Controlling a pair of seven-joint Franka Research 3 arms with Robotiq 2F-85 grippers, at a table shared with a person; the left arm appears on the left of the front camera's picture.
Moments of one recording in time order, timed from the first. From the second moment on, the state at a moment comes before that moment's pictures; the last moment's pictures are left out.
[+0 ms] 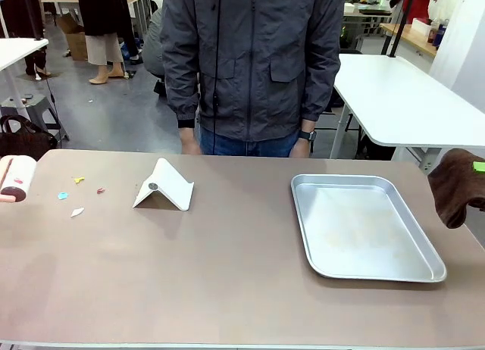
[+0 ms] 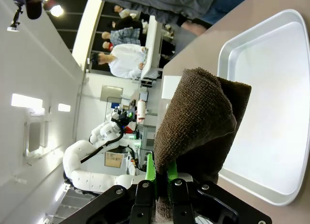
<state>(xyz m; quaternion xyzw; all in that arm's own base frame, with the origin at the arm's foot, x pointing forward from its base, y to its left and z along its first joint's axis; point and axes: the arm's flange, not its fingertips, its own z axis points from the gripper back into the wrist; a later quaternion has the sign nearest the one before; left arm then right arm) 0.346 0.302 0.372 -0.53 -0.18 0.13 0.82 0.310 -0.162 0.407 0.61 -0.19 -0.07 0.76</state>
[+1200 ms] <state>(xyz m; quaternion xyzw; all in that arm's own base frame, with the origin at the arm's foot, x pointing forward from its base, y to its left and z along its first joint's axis) 0.425 0.301 0.327 -0.44 -0.14 0.21 0.86 0.310 -0.161 0.407 0.61 -0.19 -0.07 0.76</state>
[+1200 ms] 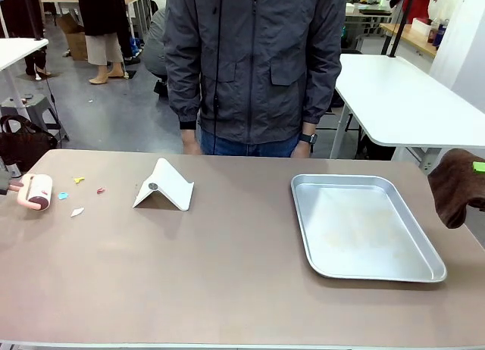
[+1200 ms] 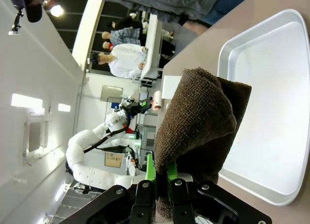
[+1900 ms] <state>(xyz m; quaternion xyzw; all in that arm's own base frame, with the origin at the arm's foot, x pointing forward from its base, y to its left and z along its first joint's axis) 0.434 0.281 0.320 -0.43 -0.14 0.18 0.87 0.310 -0.161 0.407 0.61 -0.19 -0.07 0.76</state>
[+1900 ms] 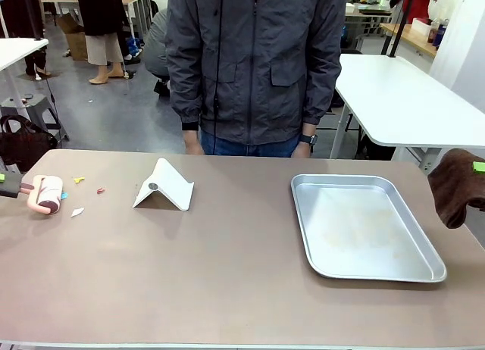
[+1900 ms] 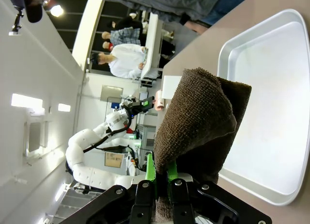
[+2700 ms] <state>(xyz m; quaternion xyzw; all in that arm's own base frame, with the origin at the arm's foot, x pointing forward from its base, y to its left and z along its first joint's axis) 0.464 0.231 0.318 -0.43 -0.12 0.15 0.88 0.310 -0.161 0.407 0.61 -0.19 -0.07 0.76</state>
